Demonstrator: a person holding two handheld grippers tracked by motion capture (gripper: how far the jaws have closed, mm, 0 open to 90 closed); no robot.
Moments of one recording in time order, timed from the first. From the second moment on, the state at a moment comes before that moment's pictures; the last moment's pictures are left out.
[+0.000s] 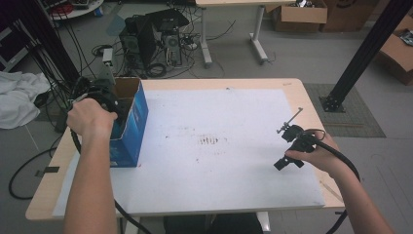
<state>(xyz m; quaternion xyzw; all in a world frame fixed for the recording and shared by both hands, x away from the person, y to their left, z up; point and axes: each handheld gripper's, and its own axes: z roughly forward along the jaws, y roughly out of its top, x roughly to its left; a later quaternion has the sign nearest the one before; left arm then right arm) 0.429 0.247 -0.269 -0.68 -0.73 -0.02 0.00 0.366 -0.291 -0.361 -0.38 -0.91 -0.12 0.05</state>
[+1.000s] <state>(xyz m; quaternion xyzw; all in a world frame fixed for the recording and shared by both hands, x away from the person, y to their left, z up) 0.429 0.250 -0.283 -0.69 -0.73 0.00 0.01 0.365 -0.290 -0.365 -0.38 -0.91 -0.12 0.05</state>
